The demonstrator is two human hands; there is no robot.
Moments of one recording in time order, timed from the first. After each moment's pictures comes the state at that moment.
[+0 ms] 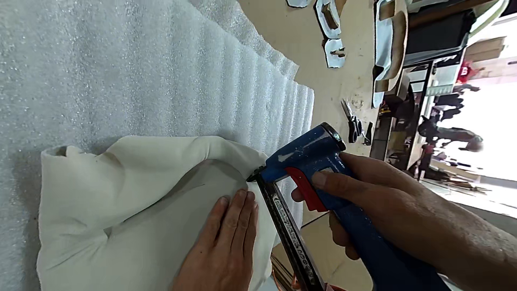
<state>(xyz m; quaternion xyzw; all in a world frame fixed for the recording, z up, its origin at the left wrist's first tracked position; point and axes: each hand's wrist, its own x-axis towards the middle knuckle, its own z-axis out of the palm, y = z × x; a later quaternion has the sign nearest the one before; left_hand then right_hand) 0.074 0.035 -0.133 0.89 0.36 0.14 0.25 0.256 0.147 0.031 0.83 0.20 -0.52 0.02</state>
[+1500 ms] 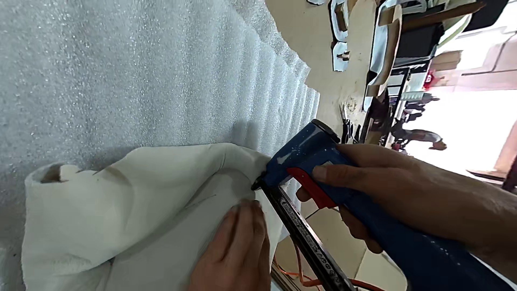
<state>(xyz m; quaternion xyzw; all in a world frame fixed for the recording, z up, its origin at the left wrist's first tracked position) 0.066 0.055 -0.122 0.86 0.39 0.16 0.28 0.242 0.199 0.018 0.83 0.14 -0.52 0.15</state>
